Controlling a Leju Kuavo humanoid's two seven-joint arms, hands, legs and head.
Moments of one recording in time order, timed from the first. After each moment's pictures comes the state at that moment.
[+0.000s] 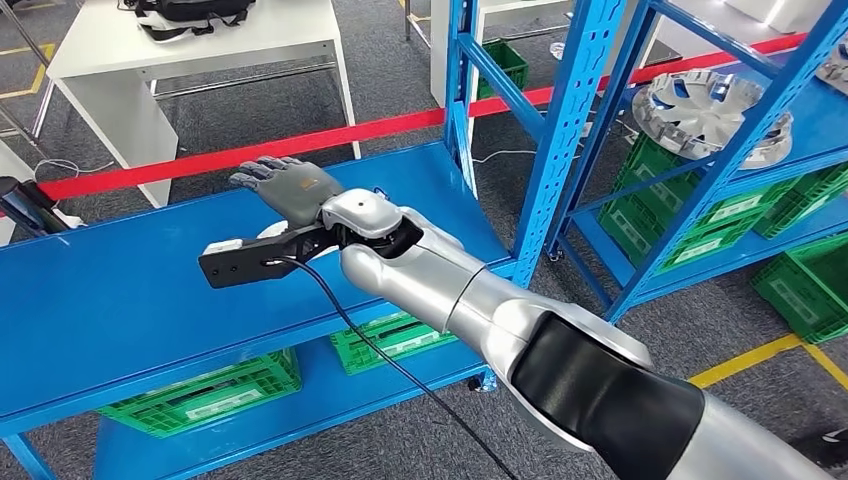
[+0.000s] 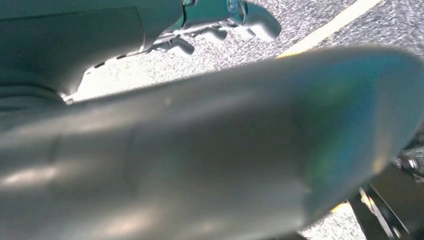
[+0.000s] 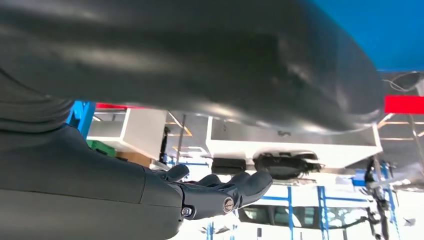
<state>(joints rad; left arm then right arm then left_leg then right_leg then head) -0.14 0.21 0.03 -0.20 -0.17 -0.32 -0.01 -1.00 0.25 0.87 -0.62 0.83 0.19 -0.12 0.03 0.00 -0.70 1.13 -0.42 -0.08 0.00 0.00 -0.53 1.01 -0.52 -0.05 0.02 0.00</state>
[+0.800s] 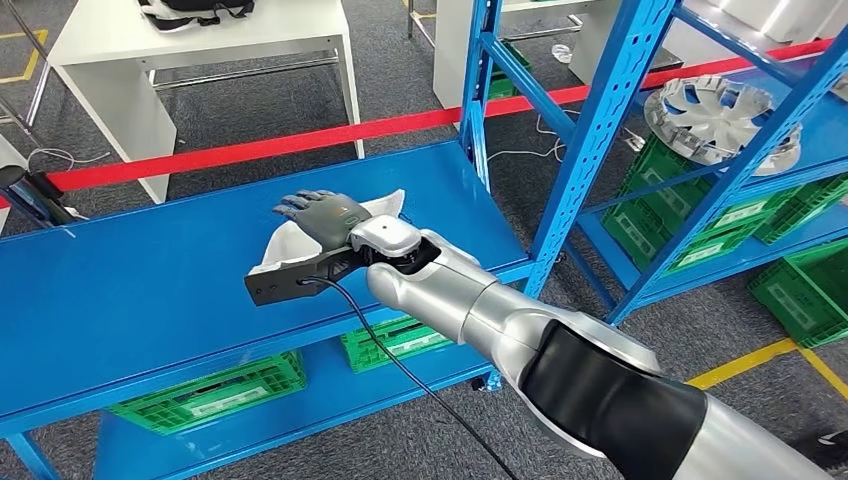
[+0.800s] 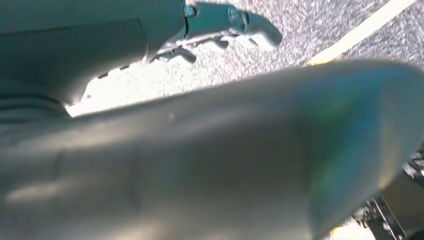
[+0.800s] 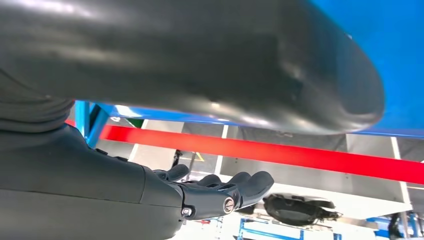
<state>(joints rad) -0.15 0.21 0.02 -0.21 -0.22 -0.31 0.01 -0.96 0.21 0.94 -0.53 0.79 0.17 -0.14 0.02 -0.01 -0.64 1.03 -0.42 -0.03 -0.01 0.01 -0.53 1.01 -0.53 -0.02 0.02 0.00</state>
